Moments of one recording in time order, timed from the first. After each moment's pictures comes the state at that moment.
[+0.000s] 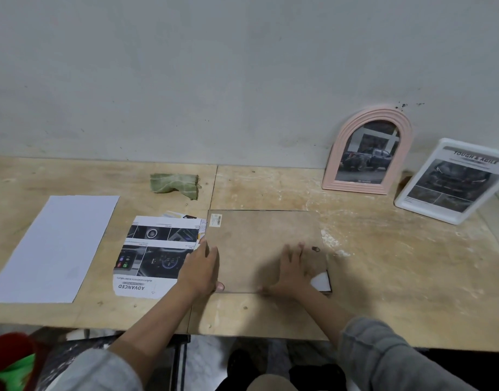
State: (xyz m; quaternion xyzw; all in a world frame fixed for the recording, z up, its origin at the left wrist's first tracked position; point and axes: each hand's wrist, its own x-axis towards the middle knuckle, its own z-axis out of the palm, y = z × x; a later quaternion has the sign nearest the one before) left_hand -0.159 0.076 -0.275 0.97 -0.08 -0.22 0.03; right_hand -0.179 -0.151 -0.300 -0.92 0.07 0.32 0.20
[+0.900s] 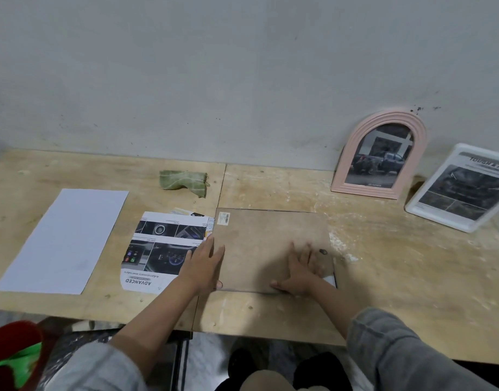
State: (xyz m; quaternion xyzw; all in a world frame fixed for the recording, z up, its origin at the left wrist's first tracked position) left_hand -0.155 0.095 -0.281 0.96 -0.13 -0.24 0.00; right_hand -0.168 -0.160 -0.289 -0.90 0.04 0.37 0.22
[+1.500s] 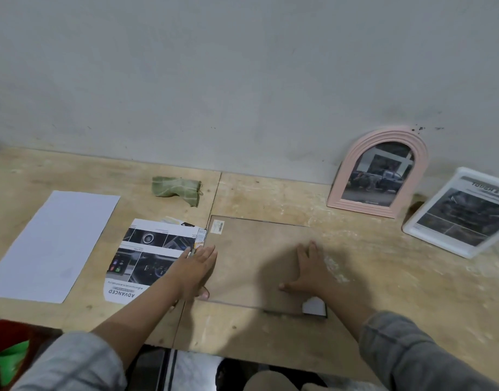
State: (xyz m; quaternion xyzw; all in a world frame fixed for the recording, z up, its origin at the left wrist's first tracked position) left_hand -0.123 0.089 -0.271 0.93 -0.22 -0.28 -0.11; right_hand -0.122 -0.213 -0.291 -0.95 -0.01 0.28 0.14
